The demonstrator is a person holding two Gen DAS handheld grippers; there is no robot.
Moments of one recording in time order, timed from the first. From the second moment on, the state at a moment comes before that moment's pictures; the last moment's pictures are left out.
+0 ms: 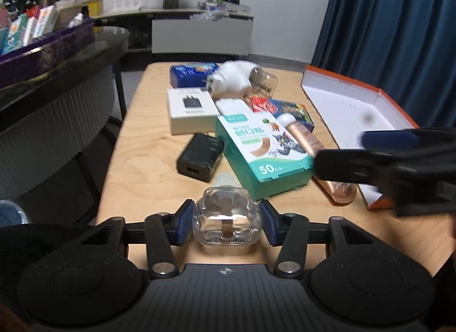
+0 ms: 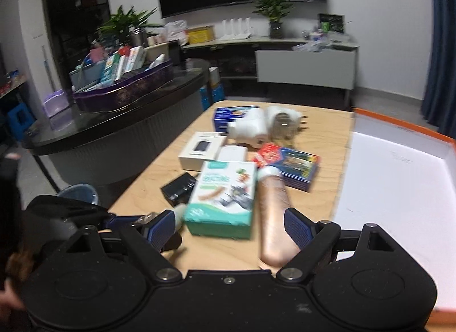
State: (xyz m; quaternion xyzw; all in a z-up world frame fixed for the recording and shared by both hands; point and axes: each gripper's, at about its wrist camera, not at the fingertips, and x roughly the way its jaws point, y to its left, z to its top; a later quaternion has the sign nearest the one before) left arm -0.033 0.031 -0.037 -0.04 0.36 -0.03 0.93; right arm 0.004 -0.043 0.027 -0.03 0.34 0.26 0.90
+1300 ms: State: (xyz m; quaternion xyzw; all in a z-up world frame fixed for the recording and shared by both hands) left arm -0.044 0.032 0.006 -0.07 0.25 -0.02 0.96; right arm 0.020 -0.077 0.063 -0.03 0.28 0.18 0.94
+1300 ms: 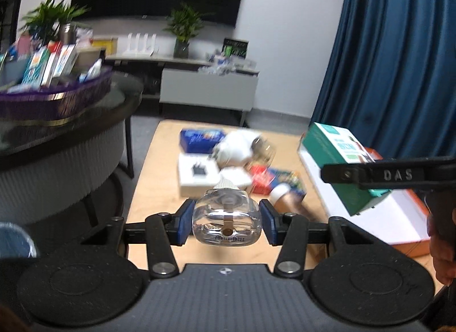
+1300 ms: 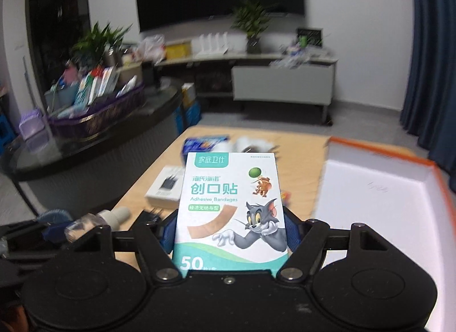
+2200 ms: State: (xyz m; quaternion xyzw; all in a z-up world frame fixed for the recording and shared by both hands) left arm 0.107 -0.120 0.058 -0.01 0.25 -0.18 0.95; right arm 0.052 -0.256 0.101 0.05 0.26 0.00 0.97
